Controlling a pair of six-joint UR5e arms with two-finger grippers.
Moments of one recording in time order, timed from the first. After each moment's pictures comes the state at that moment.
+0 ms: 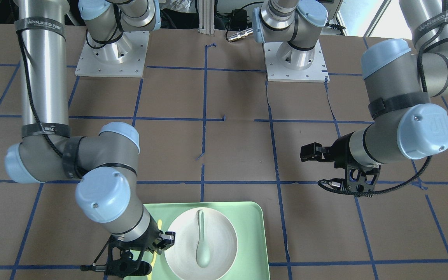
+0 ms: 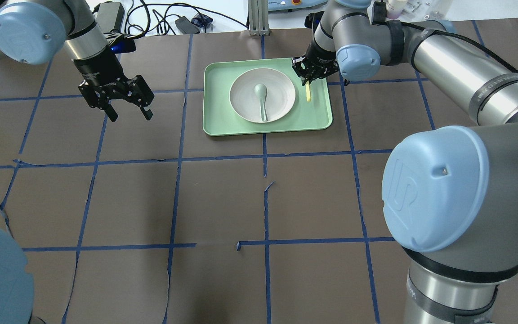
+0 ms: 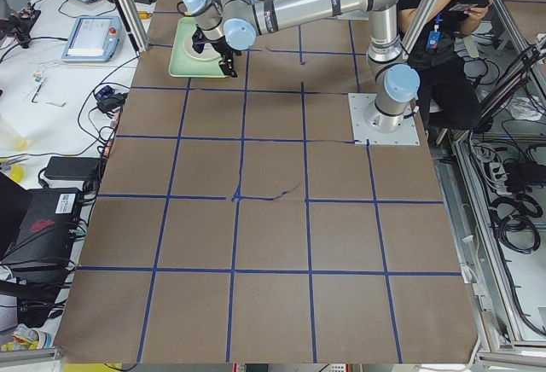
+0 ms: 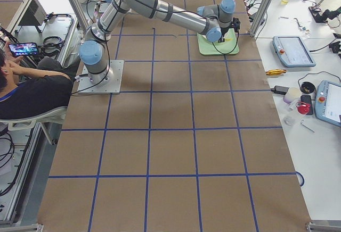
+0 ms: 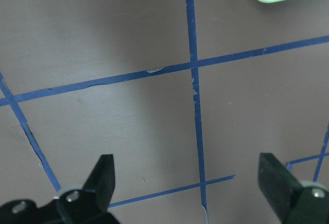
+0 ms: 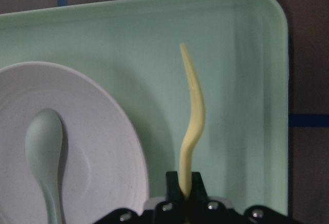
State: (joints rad) left arm -1.43 -1.94 -1.43 -1.64 1.48 0.28; right arm 1.63 -0.84 1.29 -2.14 -1.34 0.08
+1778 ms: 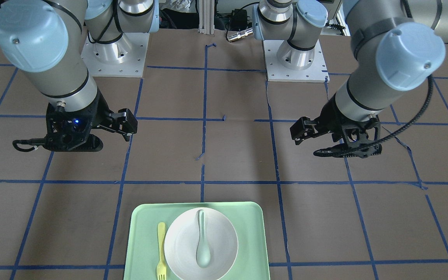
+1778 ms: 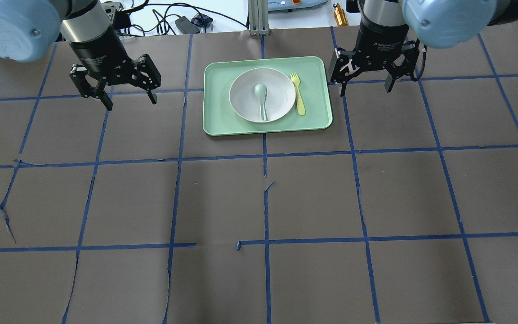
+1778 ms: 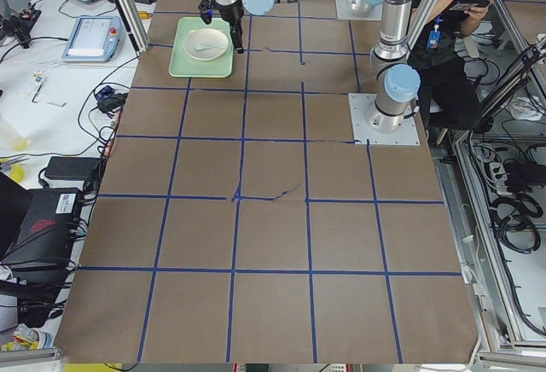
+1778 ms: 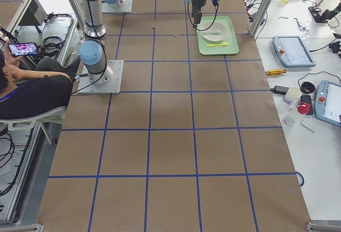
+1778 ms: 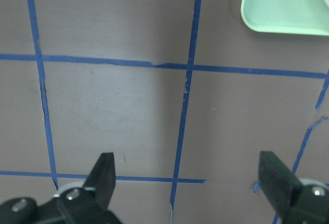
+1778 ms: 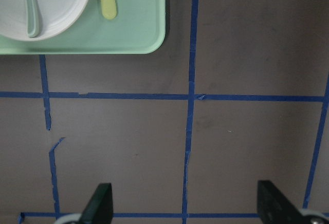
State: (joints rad) left arm -1.56 -1.79 -1.45 -1.60 1.57 -0.12; right arm 1.64 -1.36 1.43 -1.55 -1.58 0.04
